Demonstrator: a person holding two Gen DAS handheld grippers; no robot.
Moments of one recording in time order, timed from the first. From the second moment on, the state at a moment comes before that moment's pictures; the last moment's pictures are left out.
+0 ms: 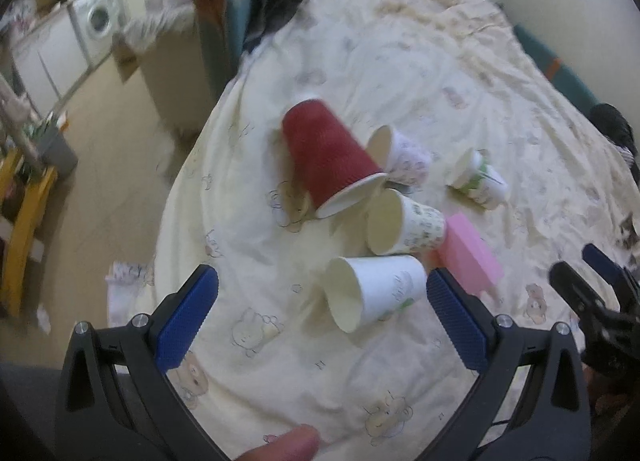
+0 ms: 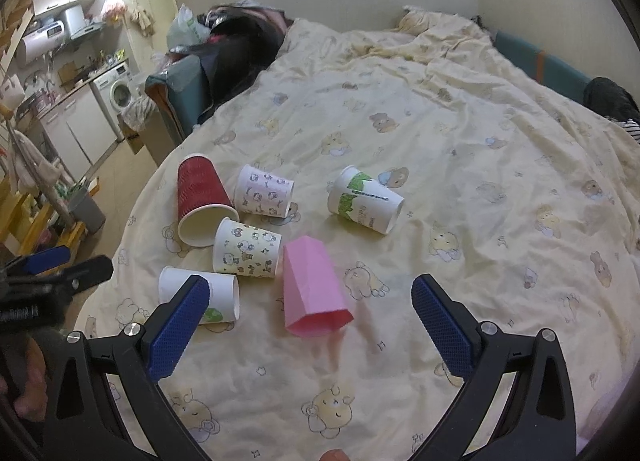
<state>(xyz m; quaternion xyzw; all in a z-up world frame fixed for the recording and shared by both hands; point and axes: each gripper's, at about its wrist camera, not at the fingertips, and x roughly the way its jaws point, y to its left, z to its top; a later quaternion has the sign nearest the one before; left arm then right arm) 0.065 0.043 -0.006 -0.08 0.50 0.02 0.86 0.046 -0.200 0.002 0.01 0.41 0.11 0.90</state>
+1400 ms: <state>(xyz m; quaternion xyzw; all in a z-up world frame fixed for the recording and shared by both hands) 0.263 0.082 -0.115 -0.29 0.62 0.04 0.72 0.161 -0.172 -0.031 0.00 0.49 0.13 0.86</state>
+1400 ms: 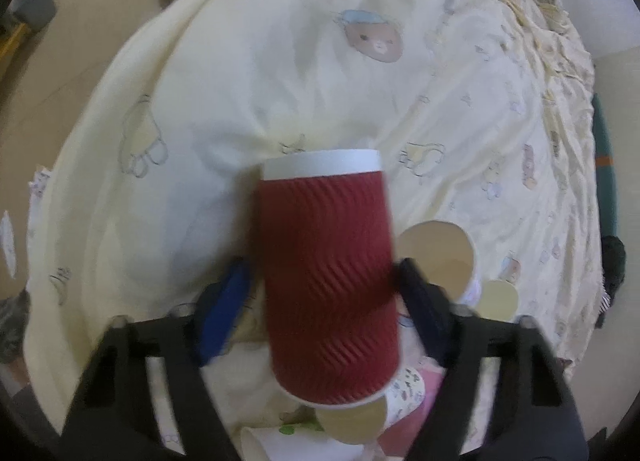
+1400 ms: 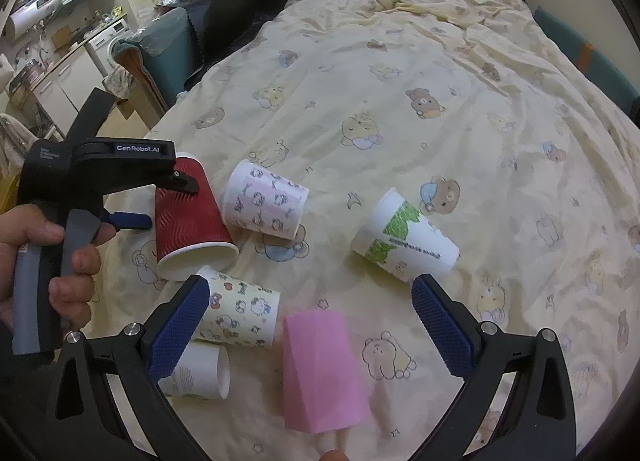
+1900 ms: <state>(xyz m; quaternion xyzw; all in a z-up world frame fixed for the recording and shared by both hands) 0.184 0.069 -0.020 -0.24 0.59 -0.02 0.77 0.122 -0.198 -0.009 0.01 0.49 0.13 0.86</state>
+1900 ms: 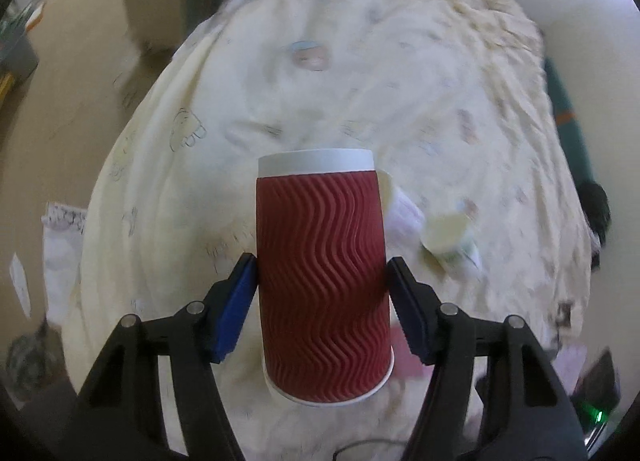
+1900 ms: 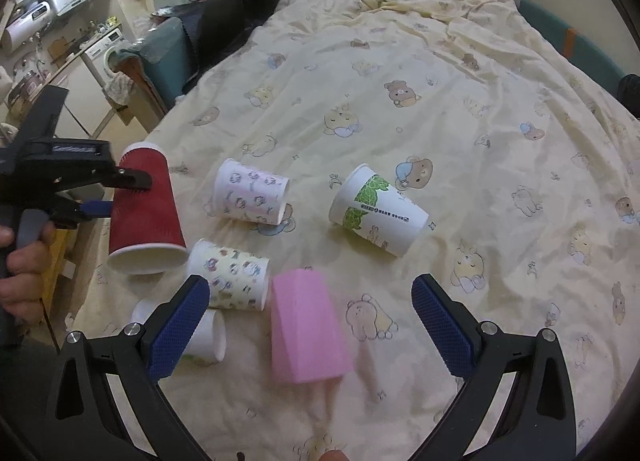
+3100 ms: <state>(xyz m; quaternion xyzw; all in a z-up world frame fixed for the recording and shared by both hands) 0.036 -0.054 -0.009 -0.07 0.58 -0.14 0.80 0.001 -0.207 -0.069 0.07 0.55 0.18 0.81</state>
